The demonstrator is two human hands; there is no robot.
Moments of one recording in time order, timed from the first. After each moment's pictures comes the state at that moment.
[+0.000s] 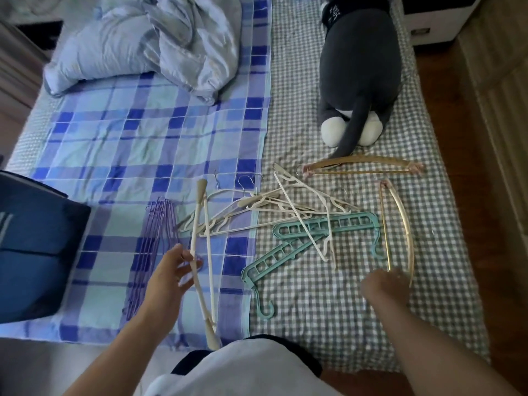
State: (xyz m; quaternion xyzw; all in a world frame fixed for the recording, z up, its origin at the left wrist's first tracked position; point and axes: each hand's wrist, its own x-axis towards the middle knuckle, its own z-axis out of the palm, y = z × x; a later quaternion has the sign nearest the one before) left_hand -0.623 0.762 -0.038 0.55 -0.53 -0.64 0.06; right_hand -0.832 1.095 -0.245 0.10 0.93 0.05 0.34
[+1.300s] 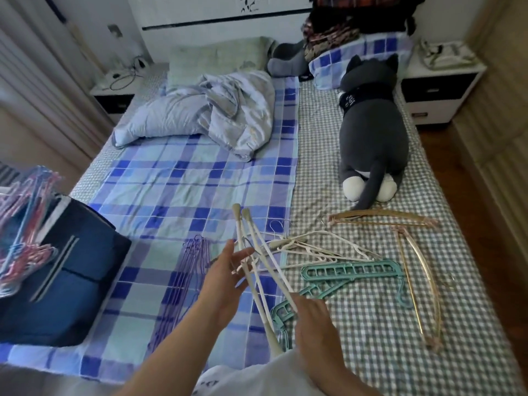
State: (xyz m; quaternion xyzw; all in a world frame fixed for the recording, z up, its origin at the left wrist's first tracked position) left_hand -0.640 0.752 0.014 0.50 -0.45 -0.74 0.08; right_hand -0.675 0.943 -0.098 -0.30 0.90 -0.25 0.21
